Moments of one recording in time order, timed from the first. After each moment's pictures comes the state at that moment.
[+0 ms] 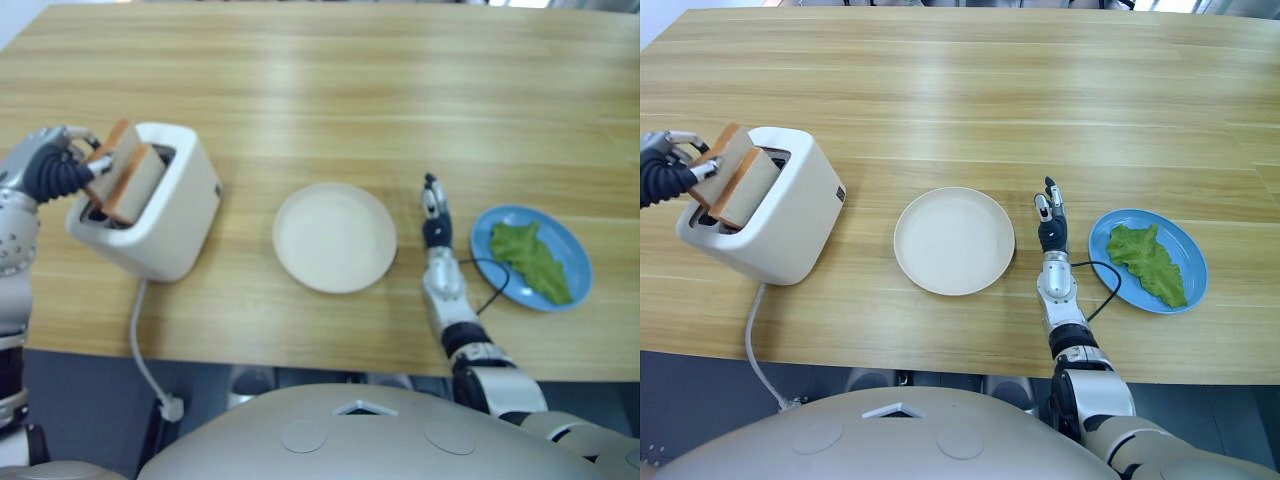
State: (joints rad) left arm 0.01 0.80 0.43 -0.15 0.31 0.04 -0.36; right arm -0.25 -0.14 -0.09 0.91 -0.13 -0.69 -0.24
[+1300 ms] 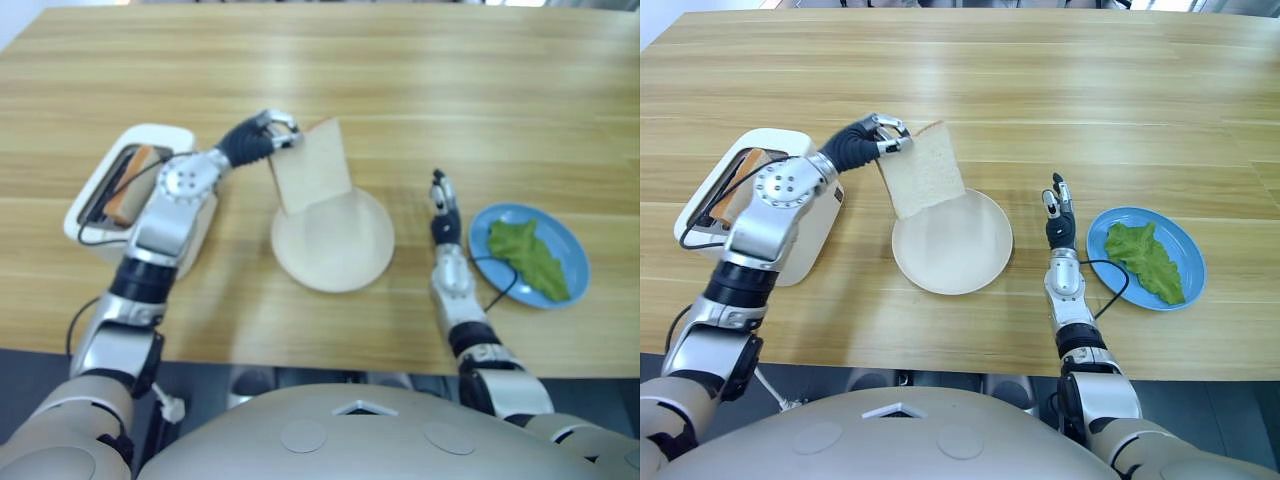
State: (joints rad) left arm -0.47 0.41 -0.24 0.08 -0.01 0.18 -0.46; right arm -0.23 -0.18 -0.09 0.85 -0.11 -0.64 -0.22
